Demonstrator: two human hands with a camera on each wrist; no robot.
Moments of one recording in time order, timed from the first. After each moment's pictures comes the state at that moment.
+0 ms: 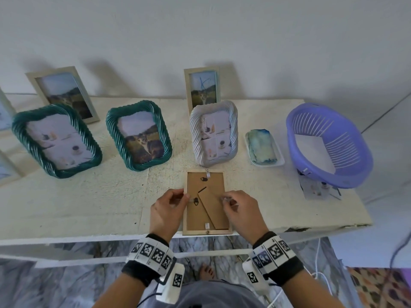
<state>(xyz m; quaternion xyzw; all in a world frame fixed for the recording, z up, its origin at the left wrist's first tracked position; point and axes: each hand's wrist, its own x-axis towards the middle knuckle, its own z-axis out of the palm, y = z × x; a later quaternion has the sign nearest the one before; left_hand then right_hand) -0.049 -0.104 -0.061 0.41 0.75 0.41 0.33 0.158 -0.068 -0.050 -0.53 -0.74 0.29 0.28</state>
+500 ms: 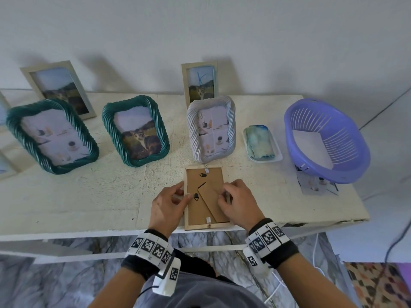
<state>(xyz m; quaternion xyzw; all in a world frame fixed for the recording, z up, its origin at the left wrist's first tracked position) -0.046 -0.104 -0.070 0.48 0.72 0.40 0.31 0.160 -0.054 -0.047 -0.55 -0.77 0.29 0.17</state>
